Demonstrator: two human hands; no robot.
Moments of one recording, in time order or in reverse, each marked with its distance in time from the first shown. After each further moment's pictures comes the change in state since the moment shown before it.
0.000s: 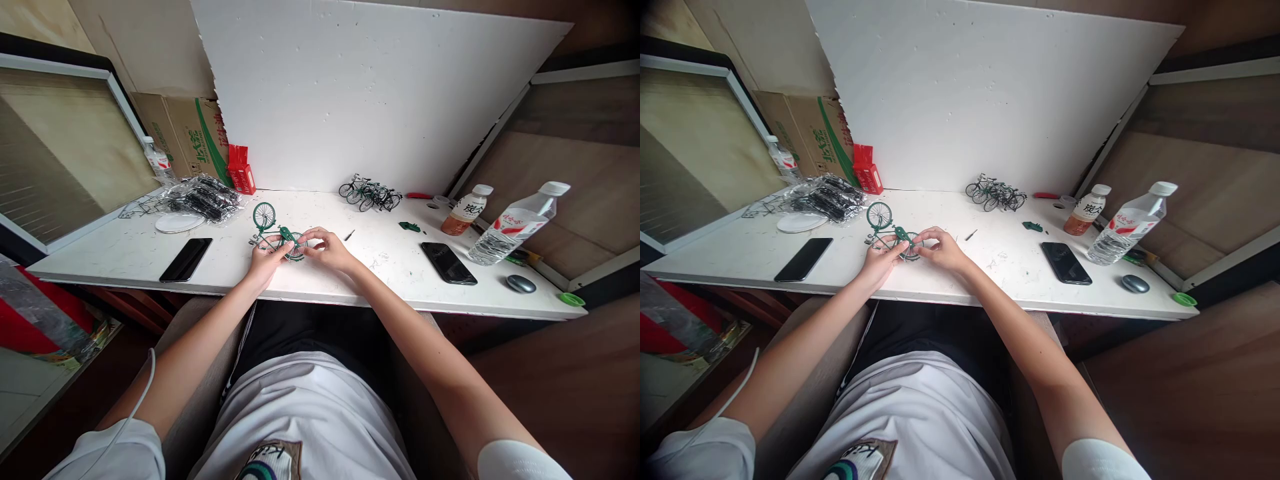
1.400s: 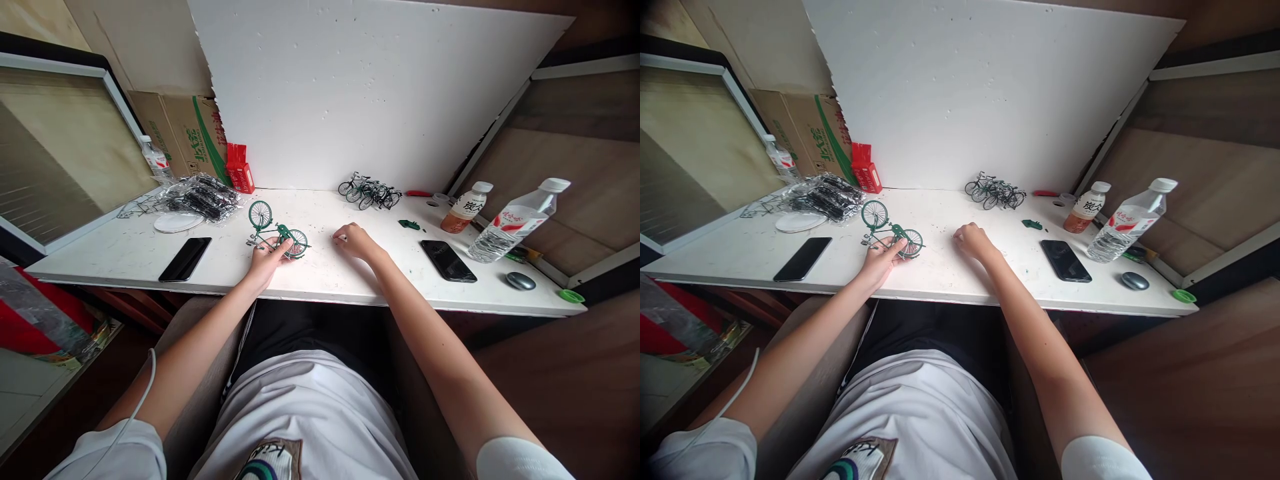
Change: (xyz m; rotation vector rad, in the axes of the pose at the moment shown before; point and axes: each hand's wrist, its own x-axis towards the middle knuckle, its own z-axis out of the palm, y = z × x) left_hand -0.004 0.004 0.002 0.050 -0.053 -0.018; right_hand -0.001 0.024 -0.073 -0.824 -0.080 0.339
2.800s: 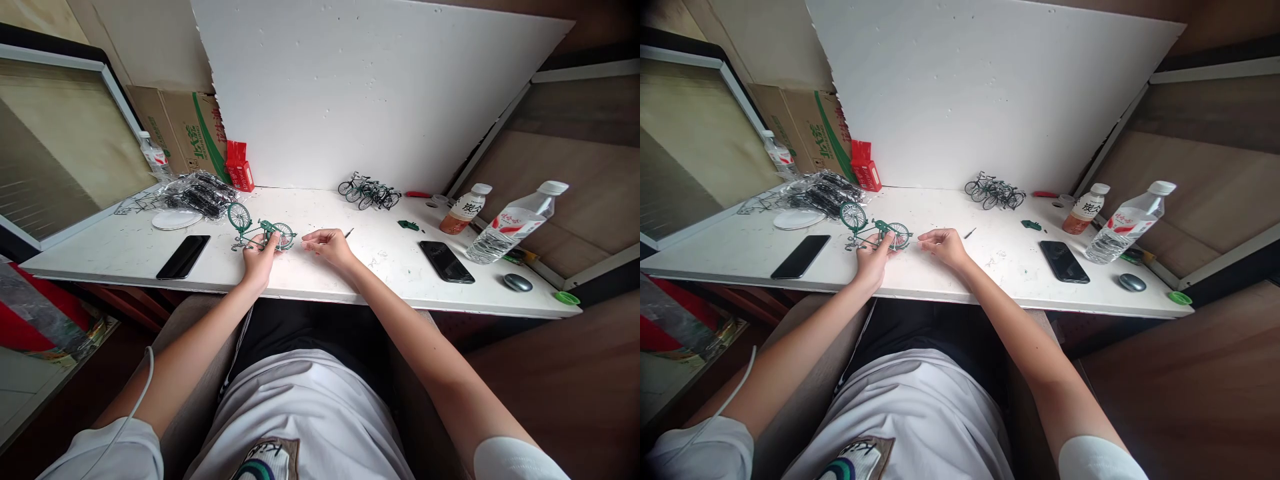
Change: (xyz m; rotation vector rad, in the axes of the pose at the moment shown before) left_hand 0.000 -0.001 0.004 0.044 0.300 0.188; right_hand -0.005 -0.059 0.046 1.055 0.072 -0.143
